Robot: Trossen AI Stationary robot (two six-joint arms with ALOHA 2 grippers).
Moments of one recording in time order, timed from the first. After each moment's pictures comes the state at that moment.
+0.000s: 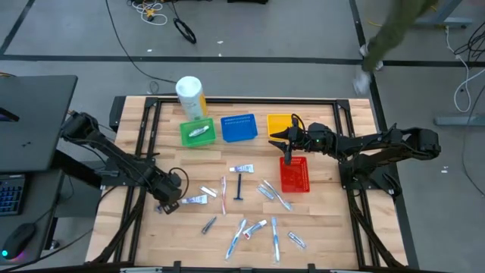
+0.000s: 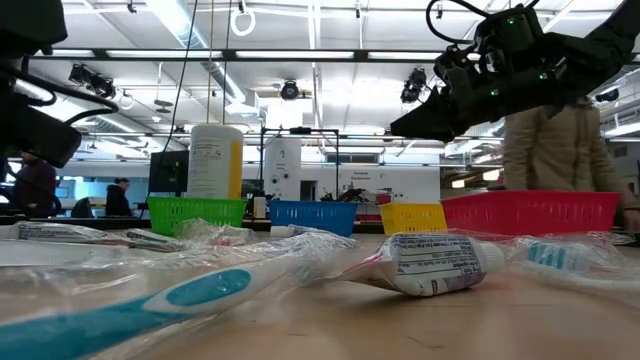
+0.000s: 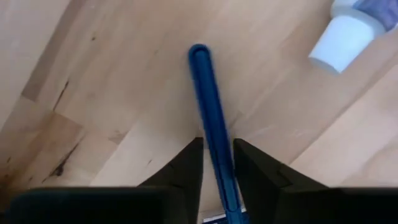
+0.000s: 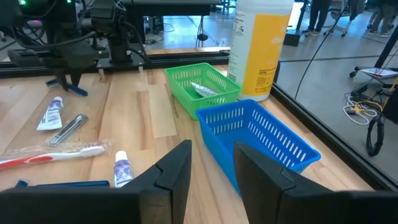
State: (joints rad) left arm -0.57 1.19 0.45 -0.65 0.11 -1.24; right arm -0.26 1.25 0.39 0.63 -0.03 -0.04
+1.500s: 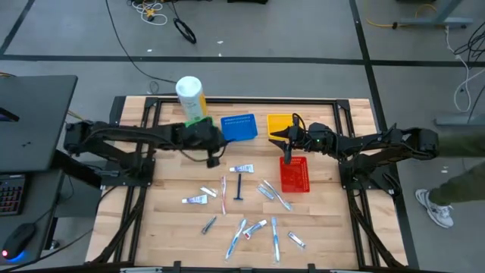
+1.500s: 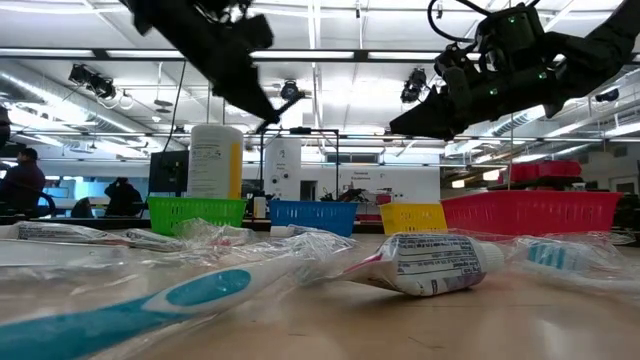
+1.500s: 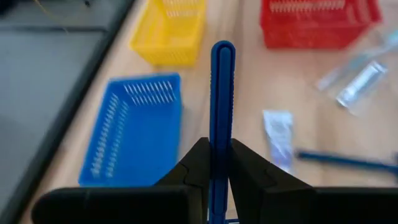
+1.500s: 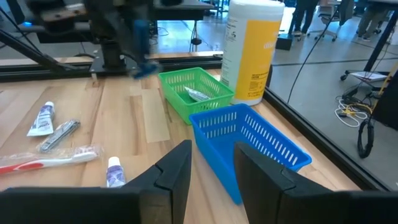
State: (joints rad) left arm 0.13 1.31 0.87 -0.20 -0.22 0.10; right arm -0.26 1.25 0.39 0.65 0.00 -0.05
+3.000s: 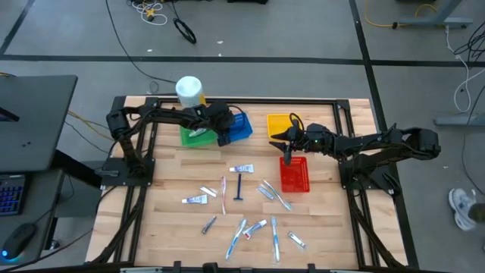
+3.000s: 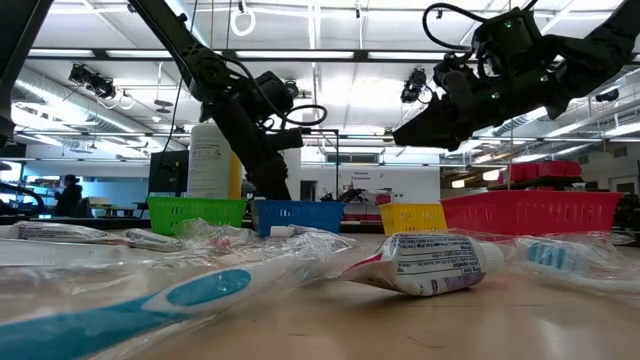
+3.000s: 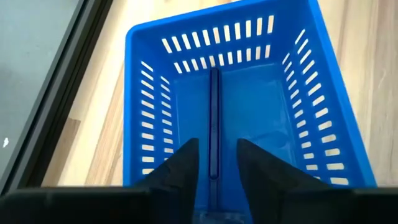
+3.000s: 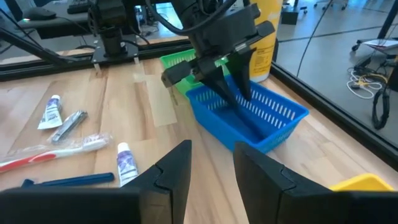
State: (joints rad) left arm 0.49 1.78 0.99 -0.06 -0.03 0.32; right arm -0.25 1.25 0.39 0.58 -0.01 0.05
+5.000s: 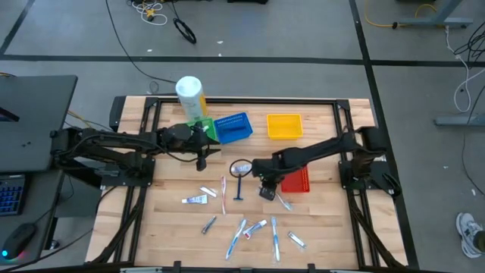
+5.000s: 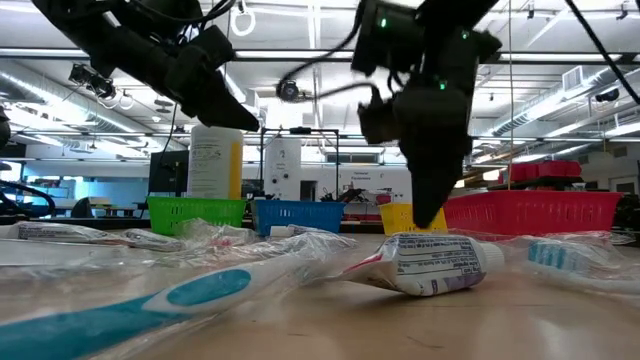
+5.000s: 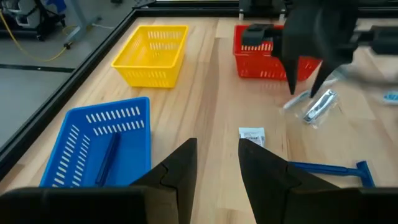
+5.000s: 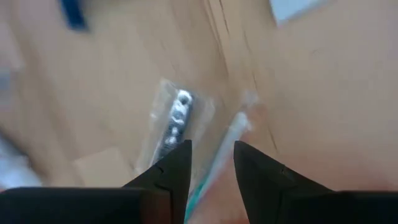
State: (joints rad) left arm 0.19 1.11 0.51 0.17 -0.02 0.07; right arm 0.09 1.84 1.17 -0.65 -0.08 0.47
